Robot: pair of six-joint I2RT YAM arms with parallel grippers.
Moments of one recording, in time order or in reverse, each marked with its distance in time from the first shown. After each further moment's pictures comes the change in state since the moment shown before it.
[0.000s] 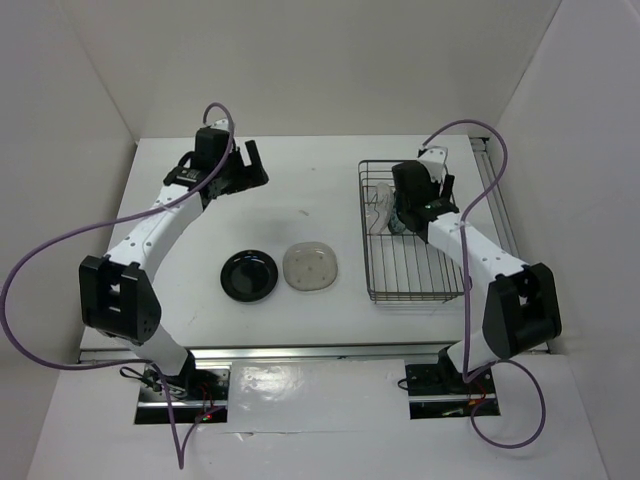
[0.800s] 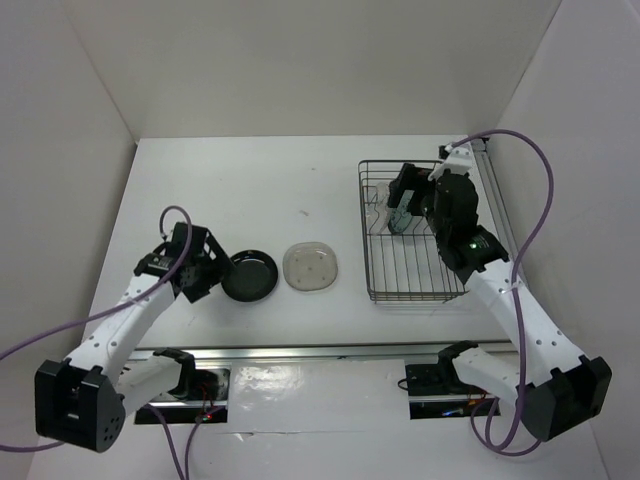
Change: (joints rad) left arm 0.036 -0.545 -0.660 -0.306 -0.115 -0.402; right arm 0.006 -0.450 -0.082 0.054 -0.430 0.020
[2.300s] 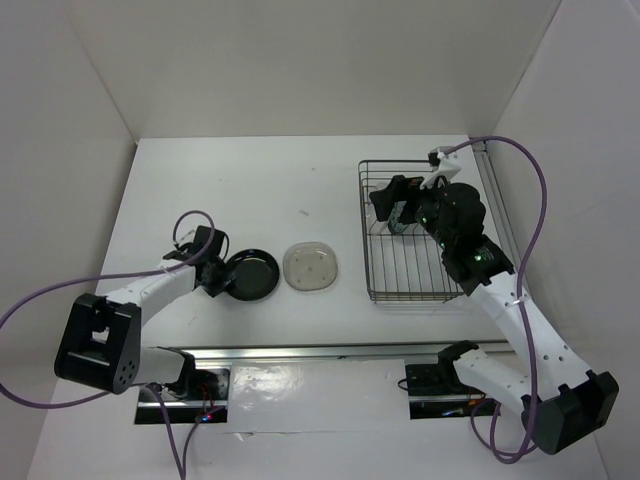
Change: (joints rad) left arm -0.020 0.270 -0.149 0.303 -0.081 -0.130; right arm 0.028 -0.074 -0.058 0.070 -0.340 -0.010
